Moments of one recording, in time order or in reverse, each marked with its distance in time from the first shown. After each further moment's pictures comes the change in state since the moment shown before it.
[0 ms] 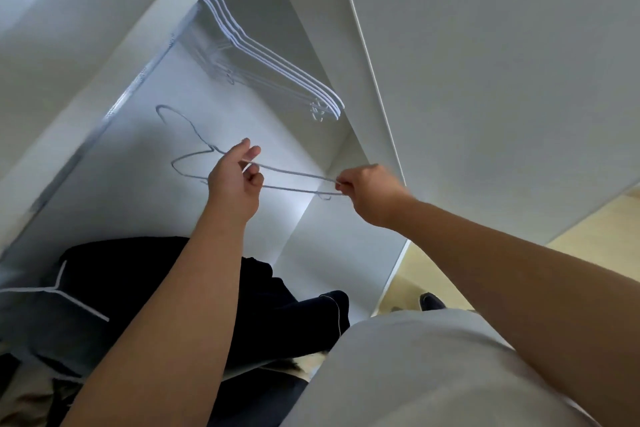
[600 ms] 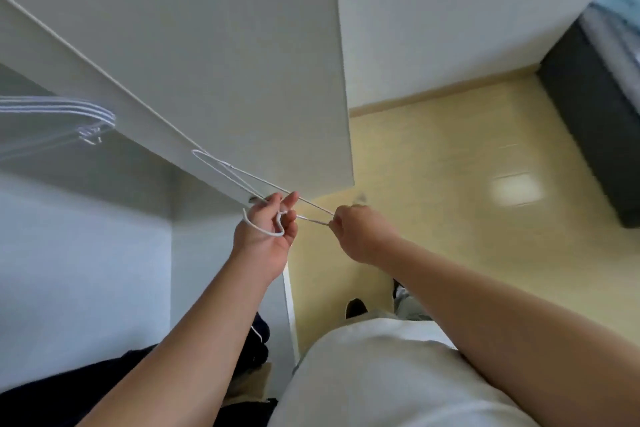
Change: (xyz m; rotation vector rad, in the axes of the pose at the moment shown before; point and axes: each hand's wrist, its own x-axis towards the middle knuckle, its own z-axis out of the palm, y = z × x) left_hand -0.197 -0.193 0.060 0.285 -0.684 -0.556; right_hand -0.282 0.075 0.055 0.030 0.231 0.772
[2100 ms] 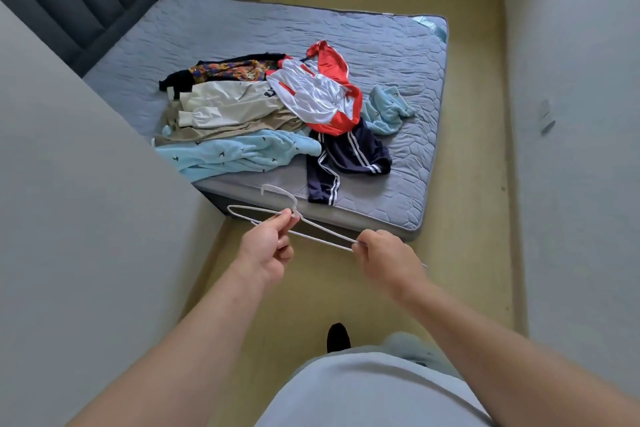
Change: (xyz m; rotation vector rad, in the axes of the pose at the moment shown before) left_hand 0.052 -0.343 0.956 1.026 -0.771 -0.280; right_hand -0.112 0.683 -0.484 0.397 0.724 1.029
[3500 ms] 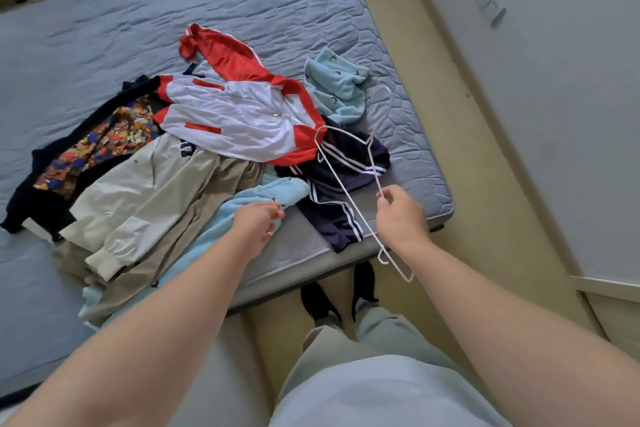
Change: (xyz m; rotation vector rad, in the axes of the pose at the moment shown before) left_hand 0.449 0.300 0.111 1.000 -0.174 -0.209; right_hand 0.415 -0.086 -0.015 0.634 0.369 0.957
